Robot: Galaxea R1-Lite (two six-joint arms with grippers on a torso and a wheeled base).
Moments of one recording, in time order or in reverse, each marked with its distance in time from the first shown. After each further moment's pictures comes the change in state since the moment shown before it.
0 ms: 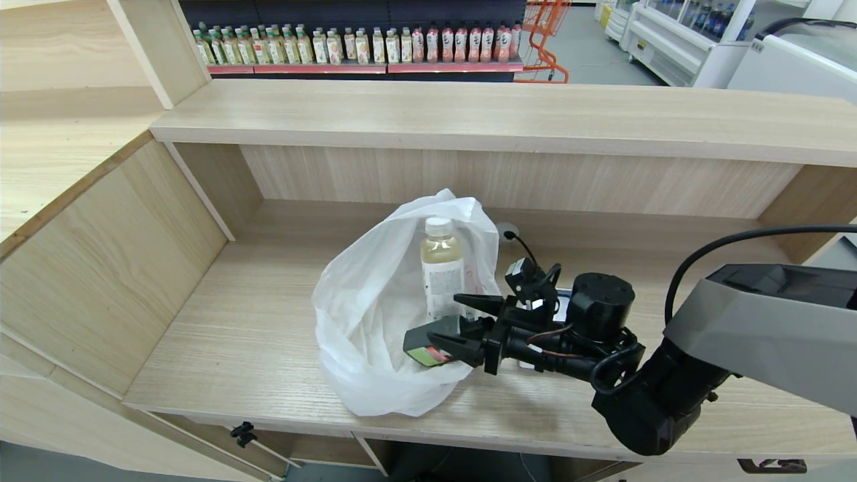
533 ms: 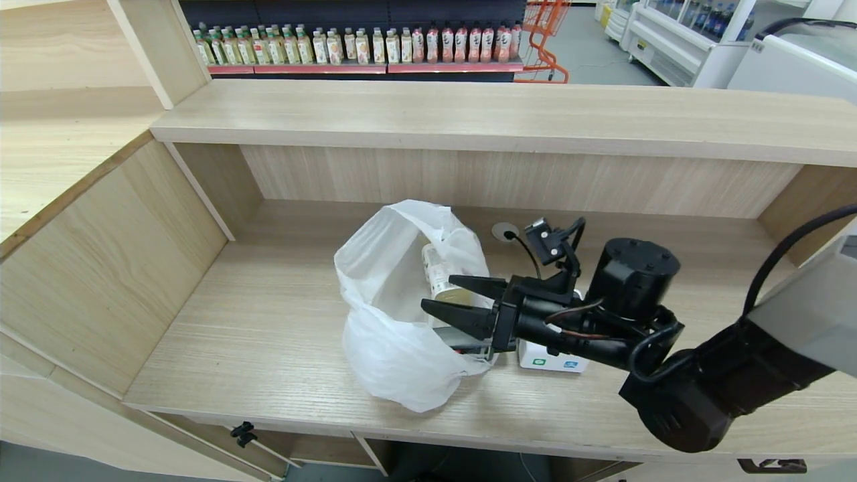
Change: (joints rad) left arm 0.000 0.000 0.000 0.000 0.000 0.000; right arm 0.042 -0.204 0.009 0.121 0.001 0.280
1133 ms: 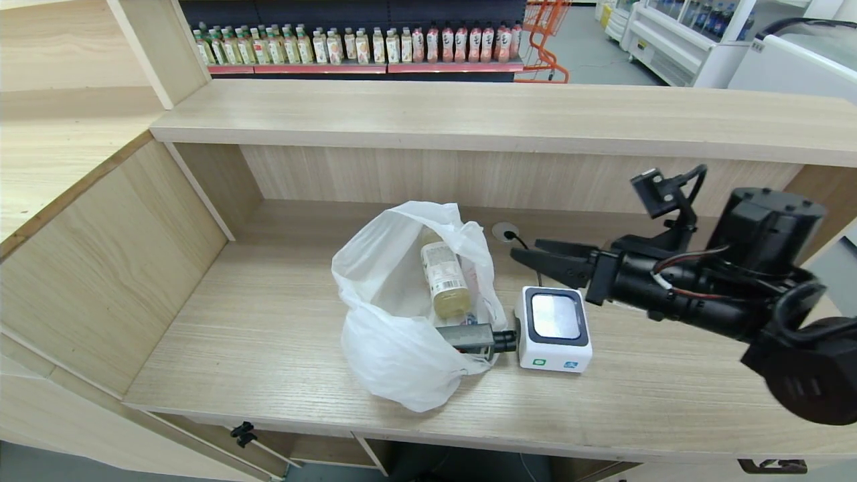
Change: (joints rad) left arm 0.000 0.000 0.000 0.000 0.000 0.000; right arm -0.213 -0.298 0.072 0.288 -0.008 -0.033
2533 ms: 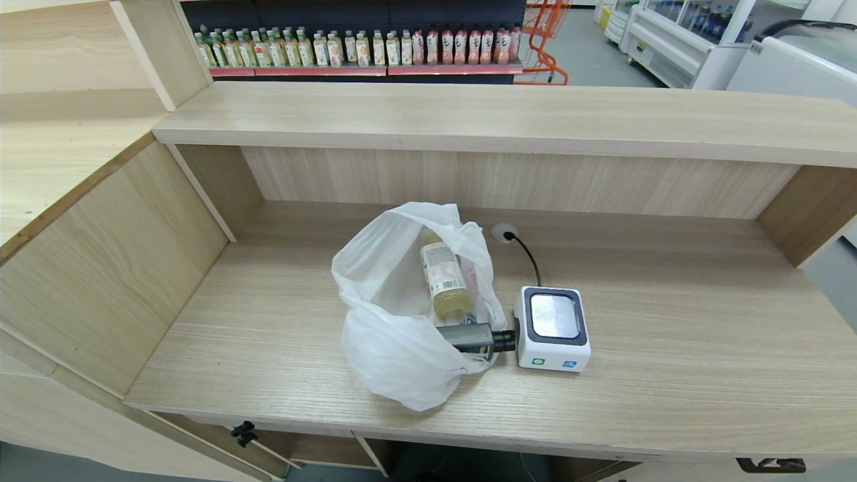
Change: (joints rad) left arm 0.000 0.000 0.000 0.000 0.000 0.000; right arm -0.382 -1.712 0.699 1.050 -0.572 -0.334
